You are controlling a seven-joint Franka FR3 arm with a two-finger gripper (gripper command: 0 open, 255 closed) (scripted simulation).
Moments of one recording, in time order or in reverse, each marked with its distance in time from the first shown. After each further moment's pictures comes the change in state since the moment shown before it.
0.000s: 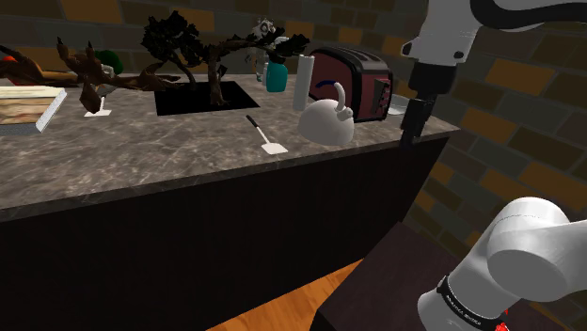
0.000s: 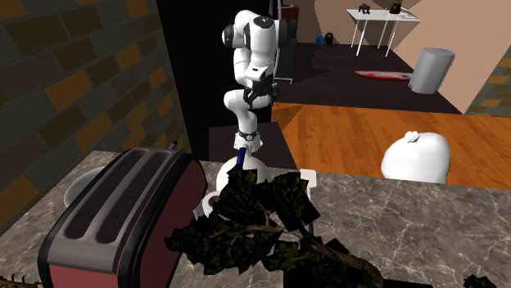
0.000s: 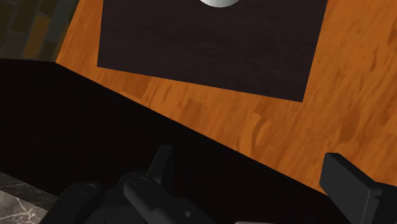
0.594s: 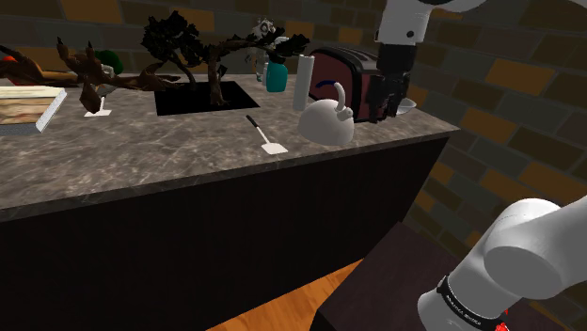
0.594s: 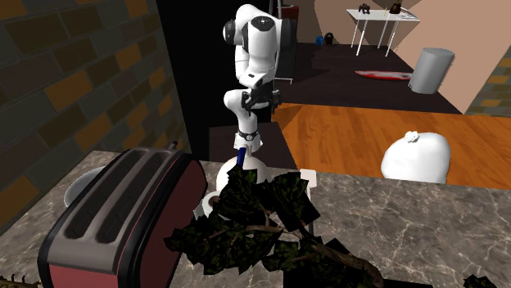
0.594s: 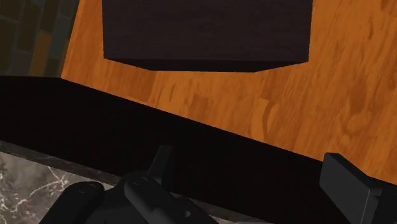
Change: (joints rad) arm -0.060 0.306 0.000 0.253 -0.002 0.008 0.104
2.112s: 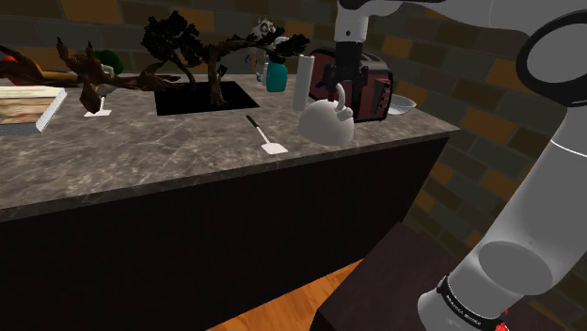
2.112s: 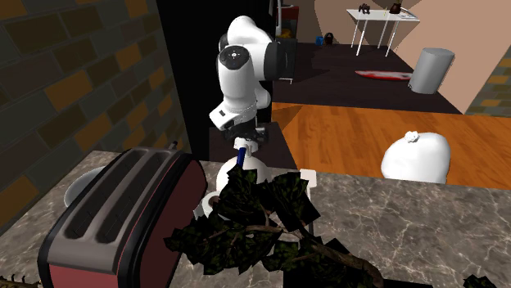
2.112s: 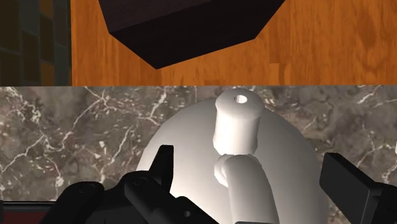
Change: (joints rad) arm -0.091 0.615 -0.060 0.589 -0.006 -0.063 0.177
